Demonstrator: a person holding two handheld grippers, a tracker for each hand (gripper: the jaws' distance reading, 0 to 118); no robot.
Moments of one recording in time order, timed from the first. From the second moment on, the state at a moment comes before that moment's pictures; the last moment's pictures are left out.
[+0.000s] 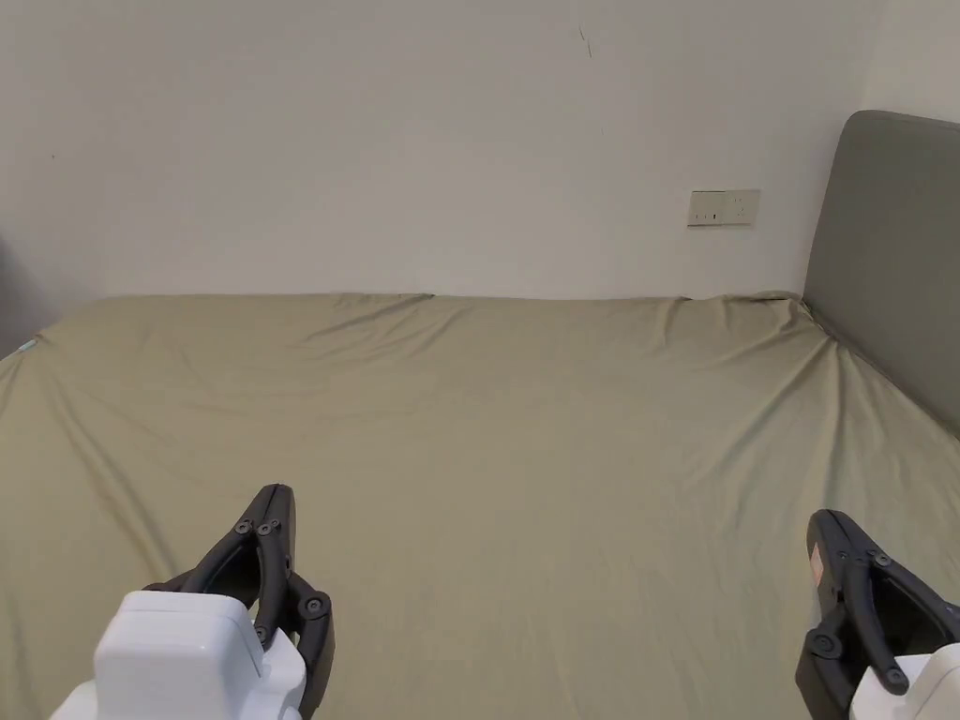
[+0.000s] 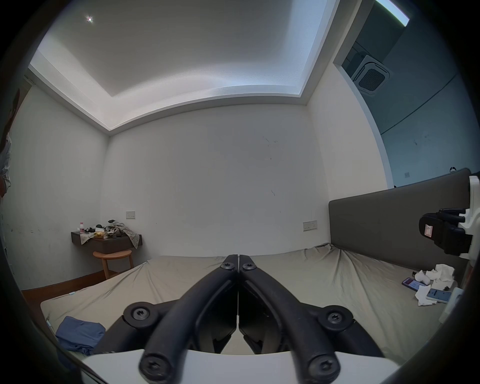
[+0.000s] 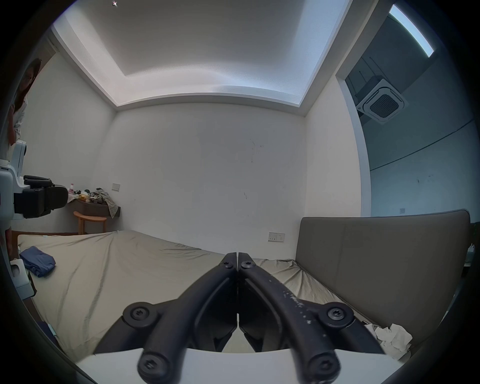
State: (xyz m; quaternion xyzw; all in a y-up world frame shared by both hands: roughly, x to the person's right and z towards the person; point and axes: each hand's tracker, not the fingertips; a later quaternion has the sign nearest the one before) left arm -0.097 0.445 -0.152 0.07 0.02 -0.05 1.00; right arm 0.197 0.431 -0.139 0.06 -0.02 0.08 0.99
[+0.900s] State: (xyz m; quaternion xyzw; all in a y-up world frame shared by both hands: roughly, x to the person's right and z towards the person) left arm -0.100 0.443 -0.154 0.06 0.02 -0.05 1.00; right arm 0.189 0.433 -0.141 0.06 -0.01 0.09 0.99
